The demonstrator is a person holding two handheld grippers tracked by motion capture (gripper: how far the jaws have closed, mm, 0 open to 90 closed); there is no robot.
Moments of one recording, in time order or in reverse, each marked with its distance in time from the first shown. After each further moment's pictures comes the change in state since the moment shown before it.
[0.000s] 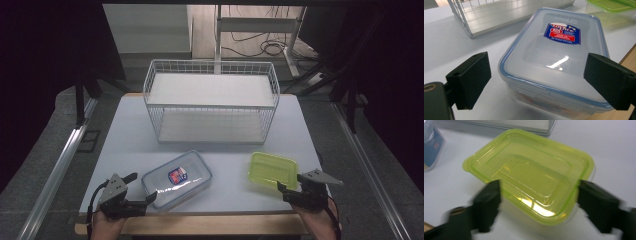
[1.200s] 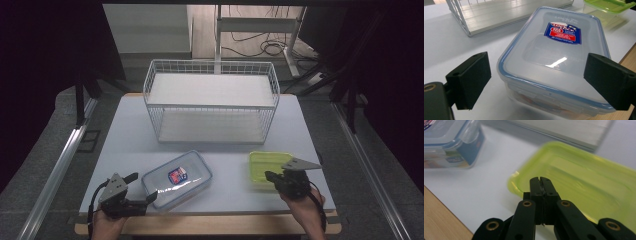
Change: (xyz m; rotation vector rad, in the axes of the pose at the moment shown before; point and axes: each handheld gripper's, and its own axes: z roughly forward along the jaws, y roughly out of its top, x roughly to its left) left arm 0.003 -0.002 0.003 -0.001 -0.015 -0.018; right arm 0.028 0.034 0.026 0.047 0.216 -0.155
